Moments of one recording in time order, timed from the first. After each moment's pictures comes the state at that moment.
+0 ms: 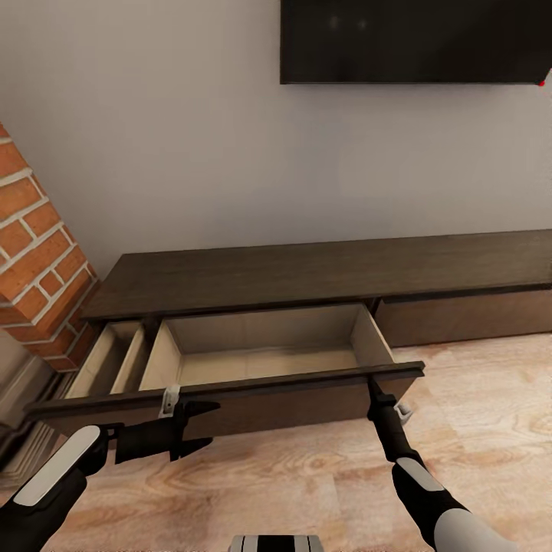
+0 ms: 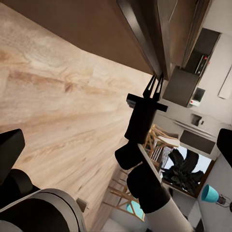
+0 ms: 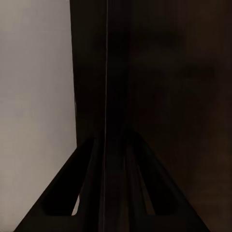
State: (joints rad) left arm -0.40 0.39 -0.28 -1.20 1.85 1.00 0.07; right arm -0.60 -0.07 0.12 -0.35 -1.65 0.03 0.91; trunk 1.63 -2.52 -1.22
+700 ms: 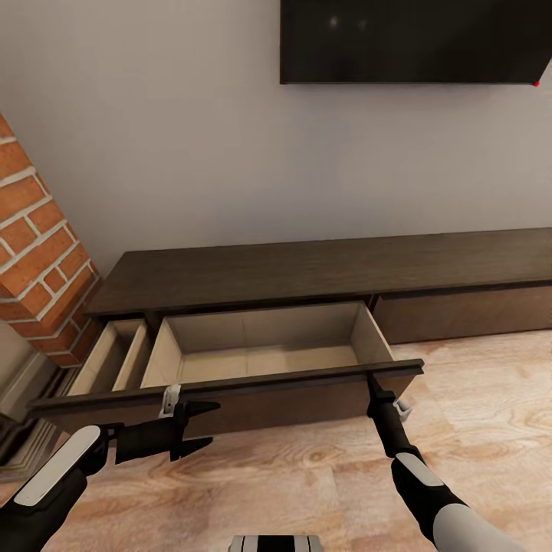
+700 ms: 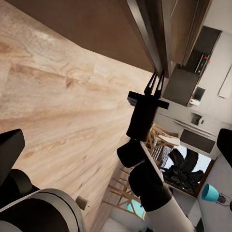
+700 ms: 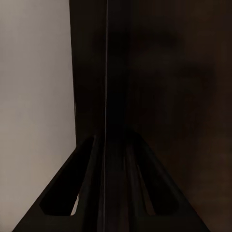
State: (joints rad) left arm -0.40 0.39 -0.28 -1.20 1.85 1.00 0.07; right arm -0.61 -0.07 0.12 -0.36 -1.64 0.03 0.87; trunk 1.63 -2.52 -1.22
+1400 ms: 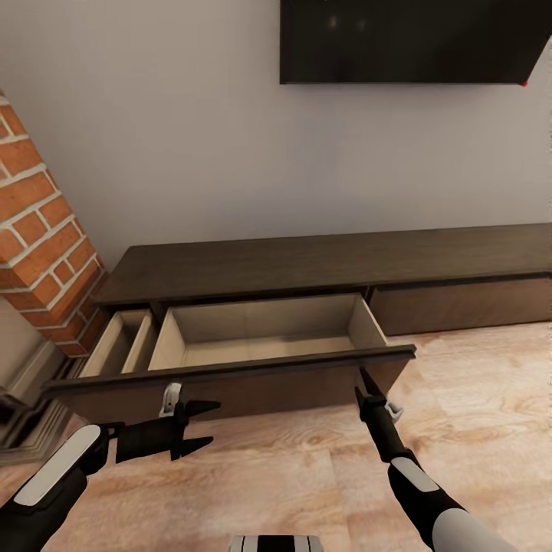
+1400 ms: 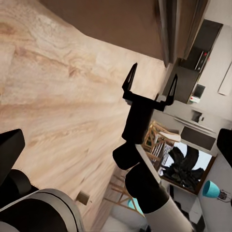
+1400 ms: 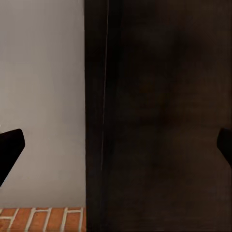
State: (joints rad) left arm -0.40 0.39 -0.28 -1.21 1.85 1.00 0.07; right arm -0.60 -0.07 0.21 -0.36 -1.63 0.03 0.91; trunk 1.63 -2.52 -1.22
